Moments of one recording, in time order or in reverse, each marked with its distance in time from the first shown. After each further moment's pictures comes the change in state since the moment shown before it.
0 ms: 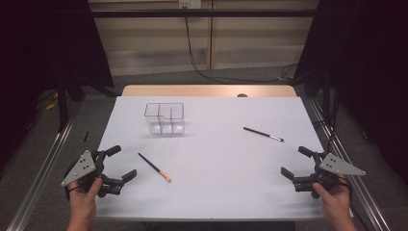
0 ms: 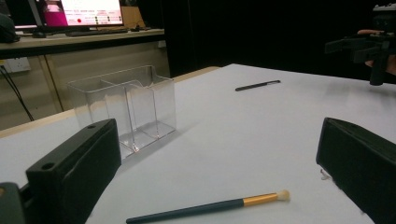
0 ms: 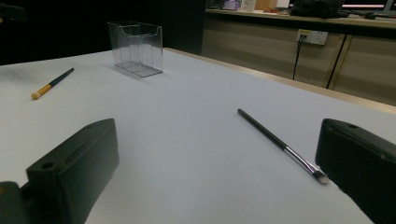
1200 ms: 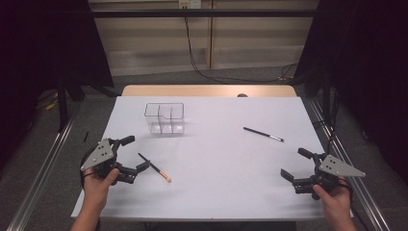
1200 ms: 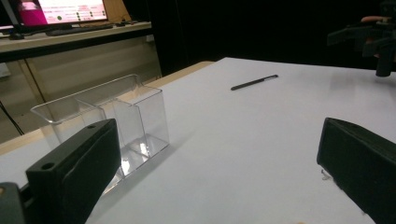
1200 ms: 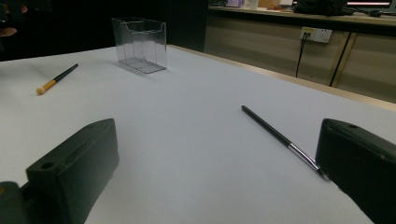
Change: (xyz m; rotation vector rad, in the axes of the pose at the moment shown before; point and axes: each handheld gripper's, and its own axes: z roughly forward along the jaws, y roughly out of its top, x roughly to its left) left arm 0.003 0.020 0.048 0.047 -0.053 0.052; right arm 0.003 -0.001 -0.002 0.007 0.008 -0.010
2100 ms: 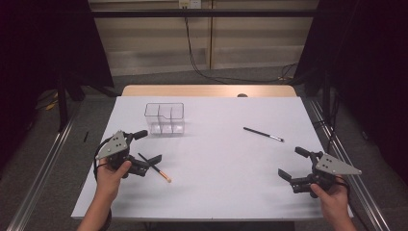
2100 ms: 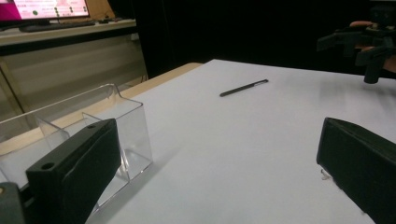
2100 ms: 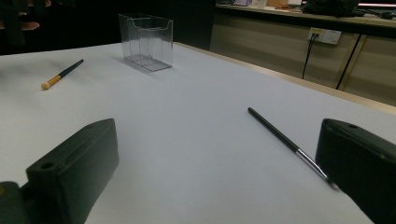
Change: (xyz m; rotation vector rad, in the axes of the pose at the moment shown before) left arm 0.001 0.010 0.030 0.018 -0.058 -0.024; right arm 0.001 0.002 0.006 0.013 0.024 -0.024
